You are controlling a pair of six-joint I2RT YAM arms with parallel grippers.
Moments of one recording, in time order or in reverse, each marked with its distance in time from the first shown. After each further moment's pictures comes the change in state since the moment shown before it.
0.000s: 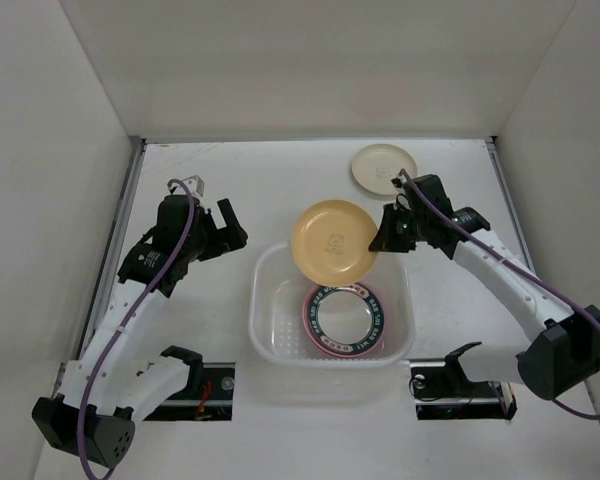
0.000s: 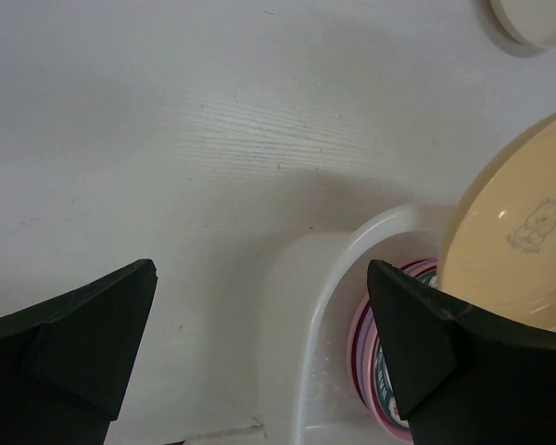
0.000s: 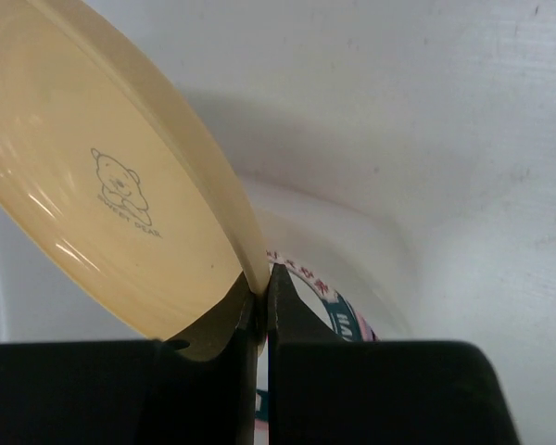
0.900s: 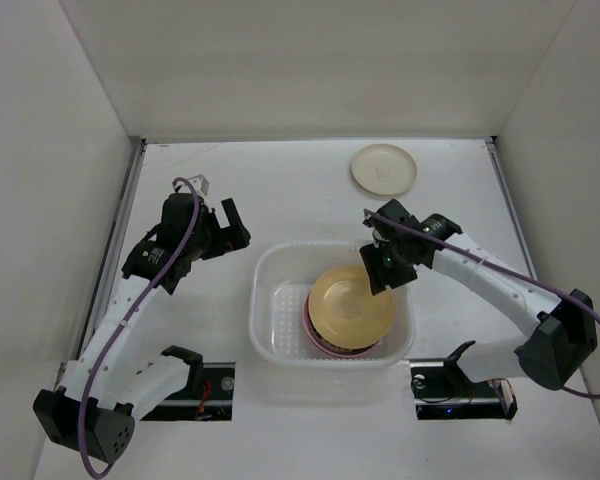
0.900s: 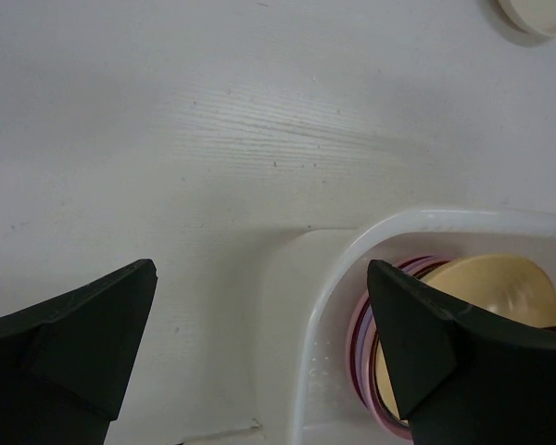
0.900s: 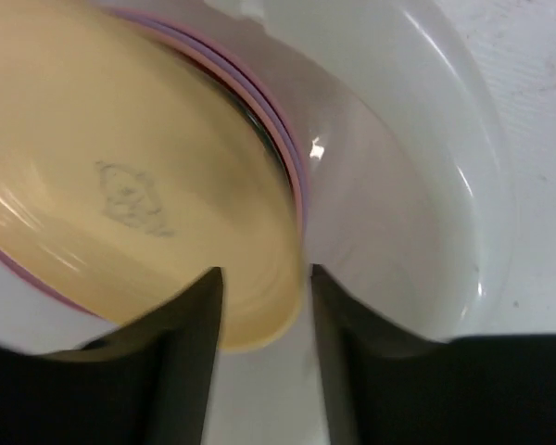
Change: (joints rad) left arm -0.018 0.033 0.000 0.016 0.004 0.002; right arm 0.232 0.051 -0.015 -0.340 0.177 -0.166
